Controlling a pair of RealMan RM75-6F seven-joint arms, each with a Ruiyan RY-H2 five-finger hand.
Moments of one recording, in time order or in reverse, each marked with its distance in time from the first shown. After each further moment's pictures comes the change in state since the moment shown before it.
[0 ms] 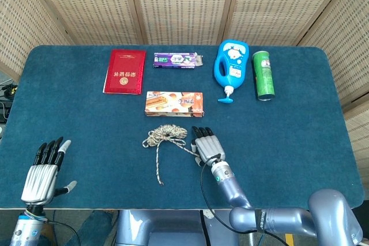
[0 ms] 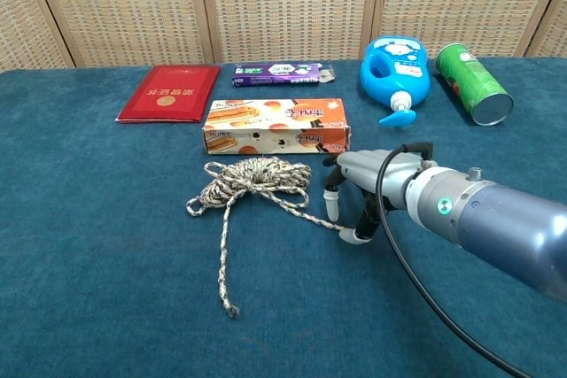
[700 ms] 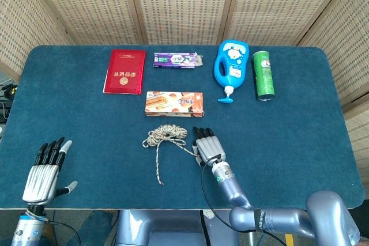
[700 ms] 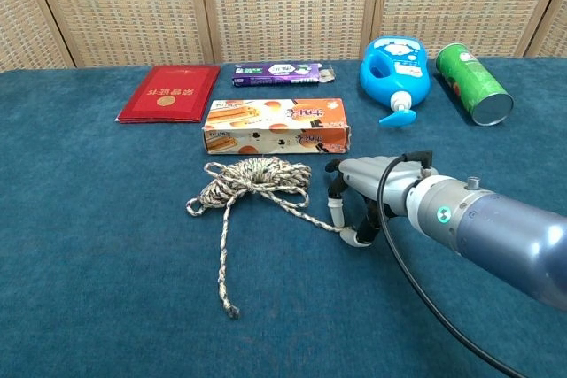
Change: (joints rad) left arm -0.002 -0.005 0.003 -0.003 -0.002 -0.002 0.012; right arm -0.011 -0.026 -0.009 0.060 -0.028 -0.019 0.021
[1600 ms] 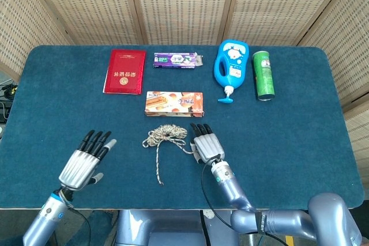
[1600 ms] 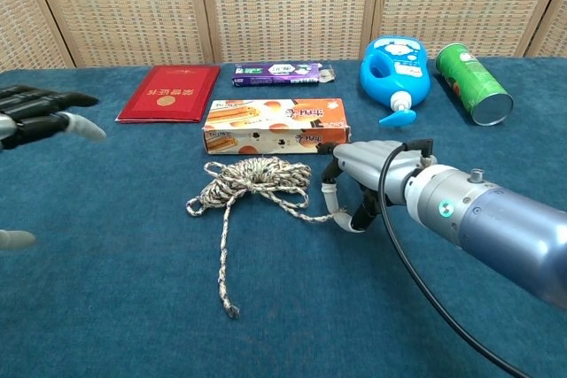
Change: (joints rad) left arm -0.242 -0.026 -0.025 0.118 0.172 -0.257 0.072; right arm -0.027 0.001 0.007 -0.009 -0.112 0.034 0.010
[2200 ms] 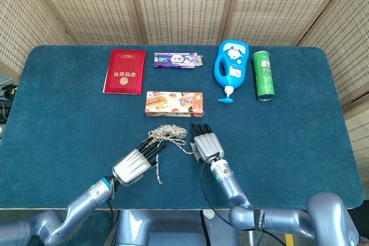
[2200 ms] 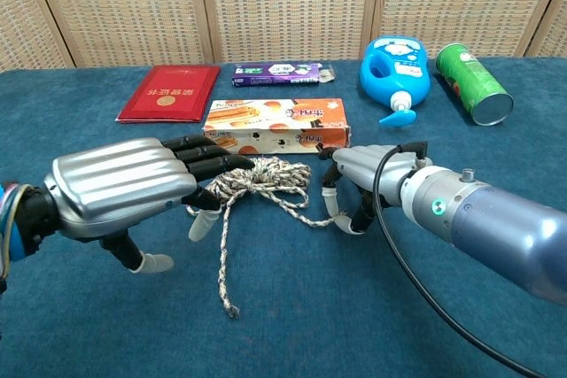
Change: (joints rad) left arm -0.278 -0.174 -0.044 0.092 -0.045 -0.341 0.089; right arm 0.011 -0.012 0.022 0.036 0.041 -0.046 -0.009
